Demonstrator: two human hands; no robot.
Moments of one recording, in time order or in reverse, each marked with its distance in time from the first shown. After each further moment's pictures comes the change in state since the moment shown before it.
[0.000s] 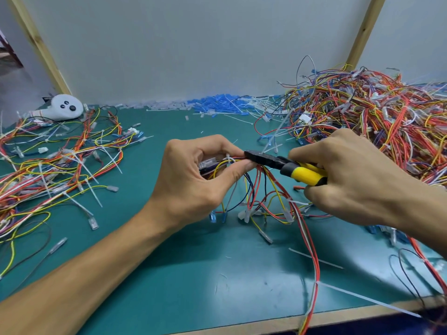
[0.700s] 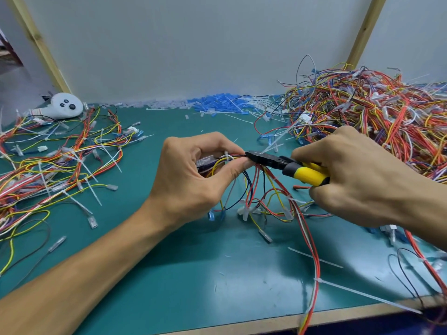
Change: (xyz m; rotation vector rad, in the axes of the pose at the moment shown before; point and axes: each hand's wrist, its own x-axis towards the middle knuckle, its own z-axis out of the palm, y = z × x) left_hand 0.001 -0.003 -0.003 0.017 0.003 0.042; right_hand -0.001 0.000 -0.002 0.050 -0.020 0.009
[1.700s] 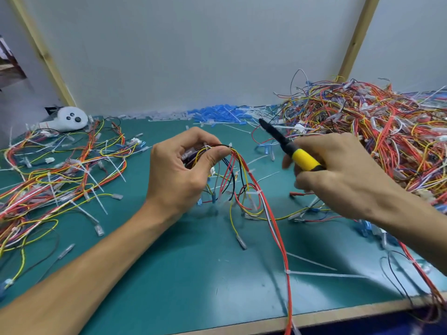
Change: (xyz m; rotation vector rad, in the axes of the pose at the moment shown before) left_hand 0.013 -0.019 -0.006 -0.010 0.153 -0.012; right_hand 0.009 0.006 0.008 0.403 0.160 0.132
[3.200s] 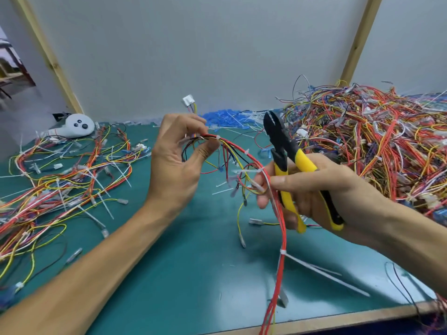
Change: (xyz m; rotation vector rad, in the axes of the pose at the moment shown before) left_hand 0.018 -0.009 -0.006 -0.083 0.049 0.060; right_hand -0.011 -0.011 0.022 1.144 -0.398 0.184
